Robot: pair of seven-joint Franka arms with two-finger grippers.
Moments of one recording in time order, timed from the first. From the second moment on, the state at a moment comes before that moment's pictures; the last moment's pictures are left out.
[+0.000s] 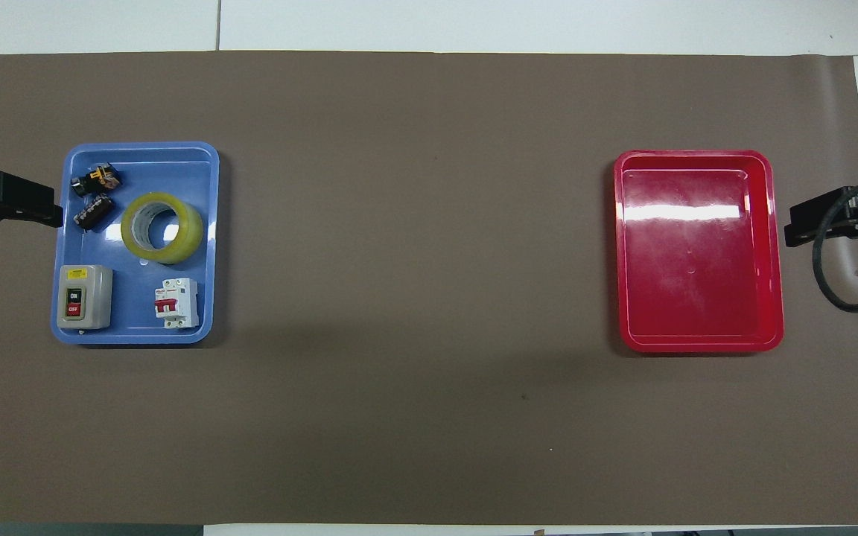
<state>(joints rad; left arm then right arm) -0.07 0.00 0.00 -1.55 -0.01 1.55 -0.06 -0.03 -0.01 0.05 -1.51 -0.01 1.42 0.07</state>
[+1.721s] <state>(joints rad) 0.02 0.28 0.00 -2.02 -0.01 2.37 -0.01 -0.03 -0.01 0.05 -1.51 -0.01 1.42 0.07</state>
